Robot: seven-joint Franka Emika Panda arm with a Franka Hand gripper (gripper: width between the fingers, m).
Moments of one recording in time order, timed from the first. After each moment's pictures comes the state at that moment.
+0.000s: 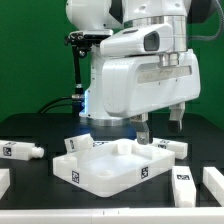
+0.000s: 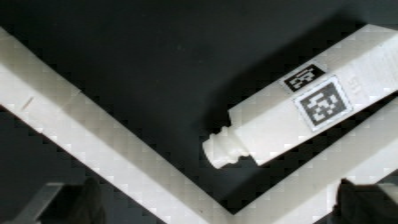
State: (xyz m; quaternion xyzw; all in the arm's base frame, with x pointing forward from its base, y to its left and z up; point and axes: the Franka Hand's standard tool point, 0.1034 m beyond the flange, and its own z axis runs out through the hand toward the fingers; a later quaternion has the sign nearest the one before) arm 0.600 0.039 0.109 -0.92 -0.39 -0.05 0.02
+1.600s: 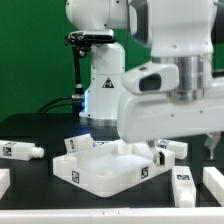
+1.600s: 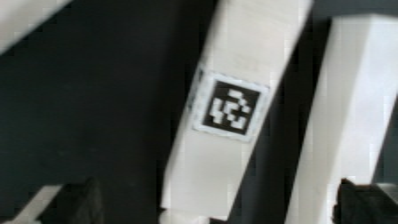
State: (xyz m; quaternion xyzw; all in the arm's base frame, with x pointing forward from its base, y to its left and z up) arm 0.581 0.082 0.054 -1.00 -0.06 0.01 0.04
